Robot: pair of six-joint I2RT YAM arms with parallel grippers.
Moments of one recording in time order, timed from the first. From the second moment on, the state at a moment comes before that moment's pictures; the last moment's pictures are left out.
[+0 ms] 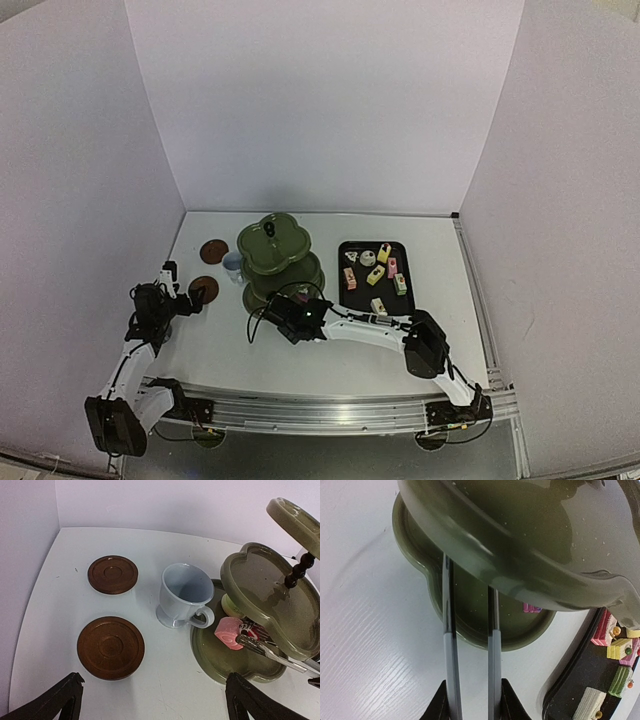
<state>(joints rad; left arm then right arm) 0.05 0.88 0.47 -0.03 0.32 -0.07 1.19 2.29 2.01 -0.85 0.45 0.23</state>
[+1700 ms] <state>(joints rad) 0.05 0.88 0.45 -0.02 0.35 -0.07 1.16 2.11 1.81 -0.84 0.28 0.32</state>
